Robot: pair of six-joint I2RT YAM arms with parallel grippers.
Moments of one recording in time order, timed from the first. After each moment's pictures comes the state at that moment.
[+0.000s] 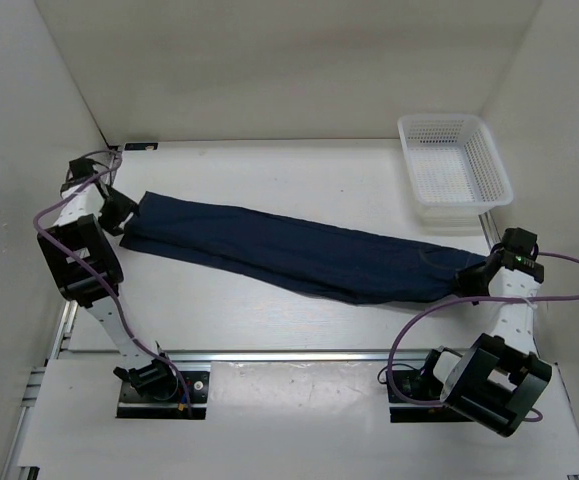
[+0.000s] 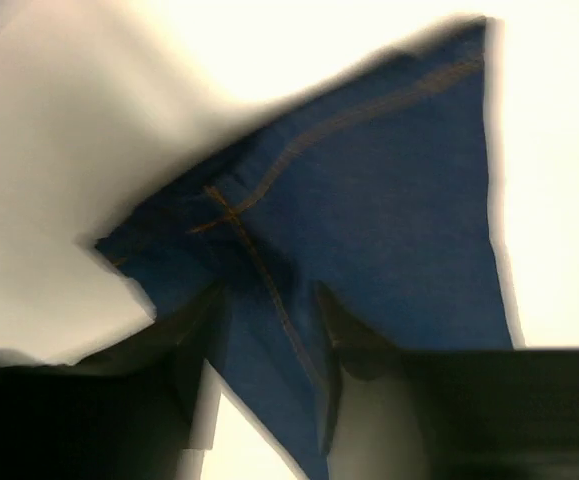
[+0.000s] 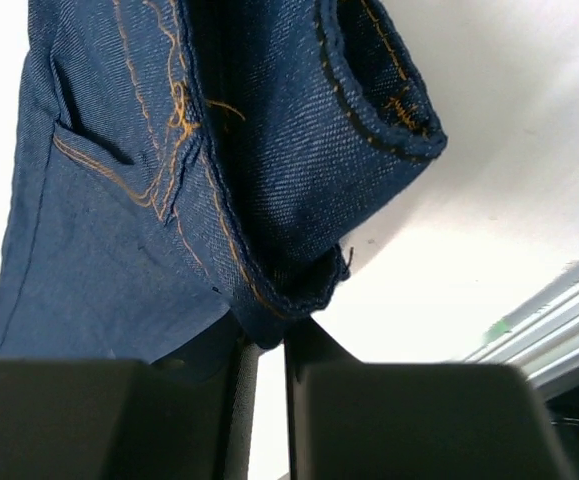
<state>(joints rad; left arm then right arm) 0.38 1.96 1.51 -0.63 0.05 -0.58 -0.48 1.10 0.77 -0.85 -0.14 0.69</state>
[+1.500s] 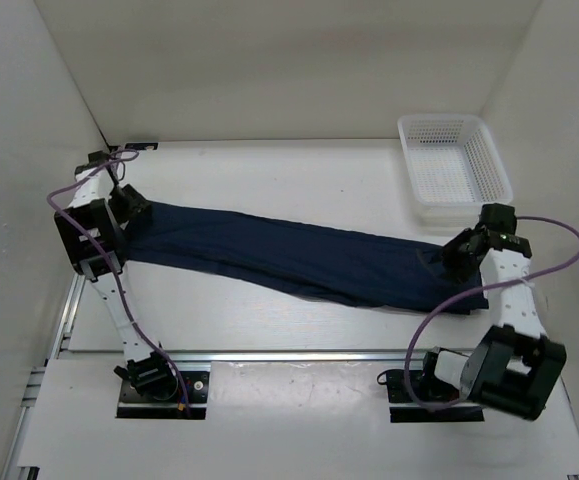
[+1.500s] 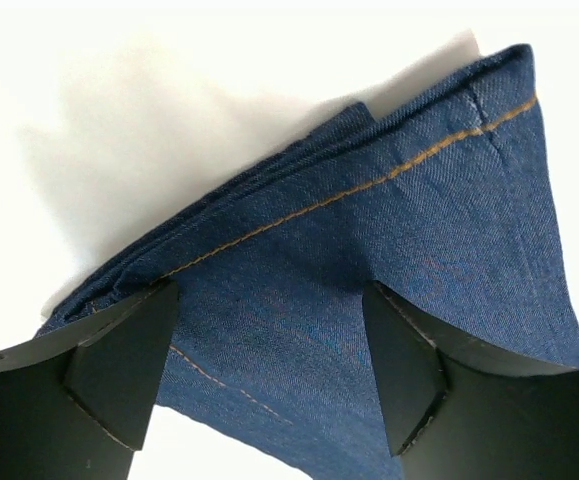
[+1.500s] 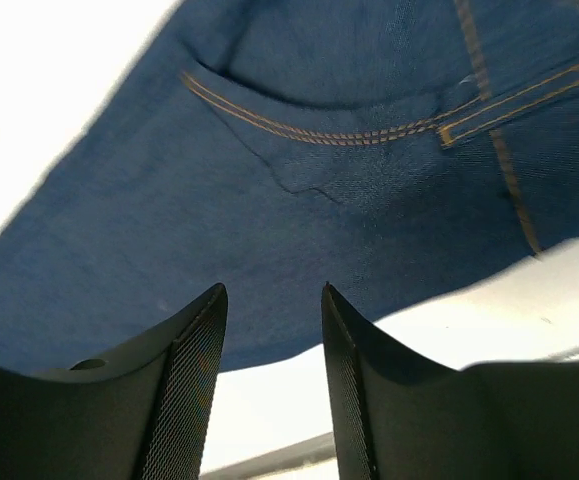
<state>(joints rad) 0.34 2.30 1.90 -0.95 0.00 -0.43 -0.27 1.15 0.91 -0.84 -0.12 0.63</state>
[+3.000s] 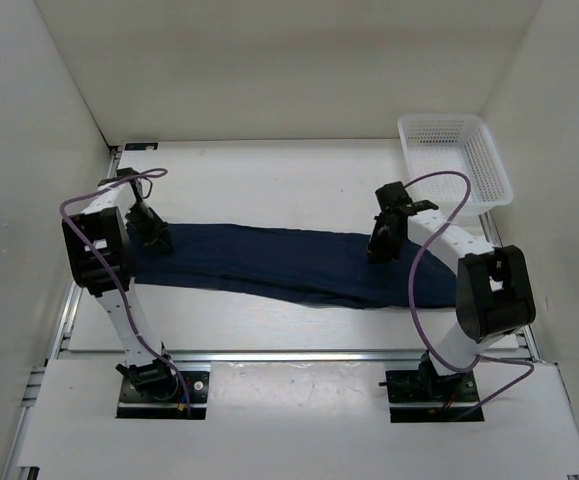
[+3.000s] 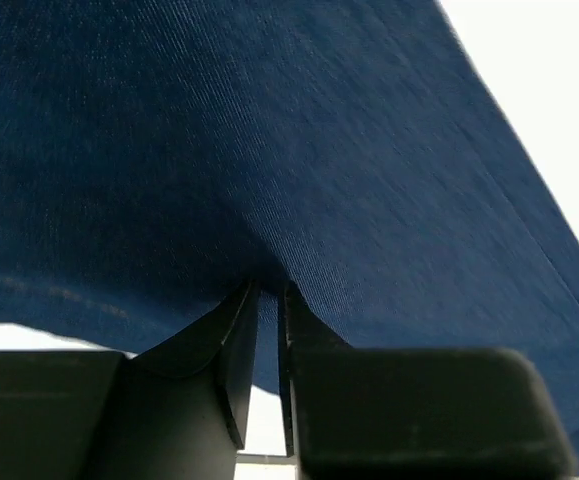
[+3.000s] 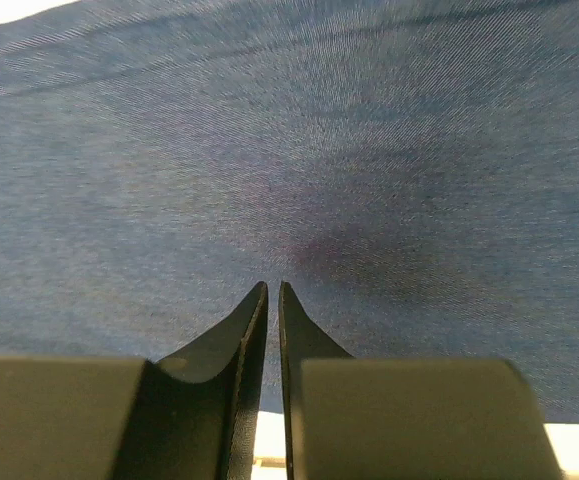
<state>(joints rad) 0.22 2.01 1.48 -0.93 0.11 -0.49 0.30 1.60 1.08 -0.70 -0.02 0.60</state>
